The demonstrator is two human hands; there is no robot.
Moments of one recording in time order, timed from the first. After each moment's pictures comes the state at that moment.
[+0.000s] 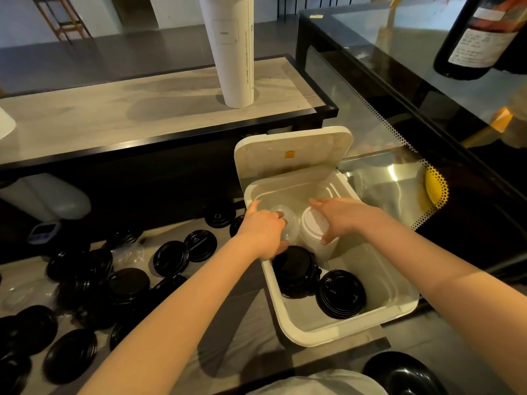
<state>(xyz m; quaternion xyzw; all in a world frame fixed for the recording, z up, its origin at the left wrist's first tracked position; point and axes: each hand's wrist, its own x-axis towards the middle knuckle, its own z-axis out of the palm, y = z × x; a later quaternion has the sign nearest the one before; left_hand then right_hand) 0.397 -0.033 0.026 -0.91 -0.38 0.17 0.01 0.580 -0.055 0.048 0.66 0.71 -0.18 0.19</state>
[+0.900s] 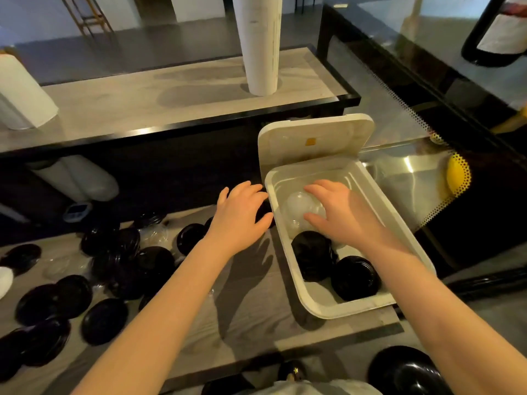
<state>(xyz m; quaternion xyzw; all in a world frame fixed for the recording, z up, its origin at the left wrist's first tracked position) 0.316 -0.069 0.063 -0.86 -0.50 -0.09 -0.10 0.517 -0.109 0.069 0.65 0.74 -0.10 -0.13</state>
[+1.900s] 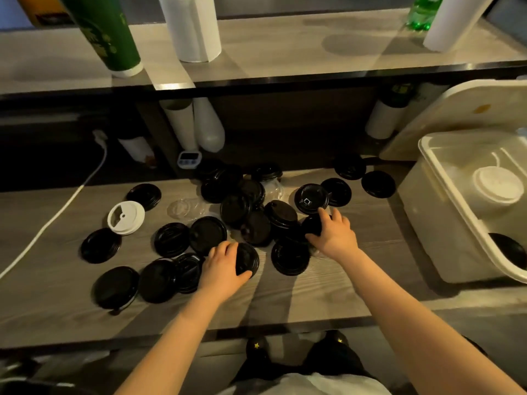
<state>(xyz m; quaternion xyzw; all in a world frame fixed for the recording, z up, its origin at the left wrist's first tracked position) -0.038 -0.148 -0.067 -0.71 -0.67 0.04 -0.23 0.210 -0.105 -0.057 0.76 0.60 -0.26 0.01</state>
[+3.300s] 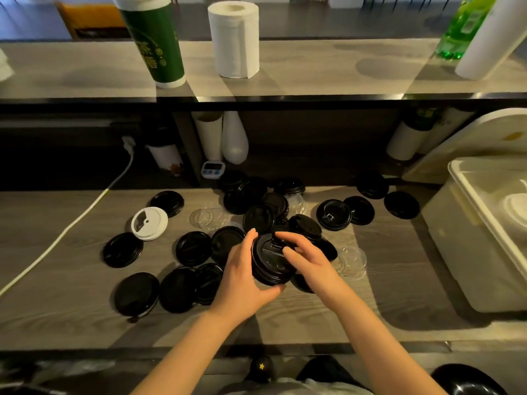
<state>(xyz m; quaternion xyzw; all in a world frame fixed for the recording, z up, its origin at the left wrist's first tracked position) -0.052 -0.171 -0.020 -0.68 -0.59 -0.28 -0.33 0.111 -0.153 -0.014 0.50 0.53 -0.58 -0.36</state>
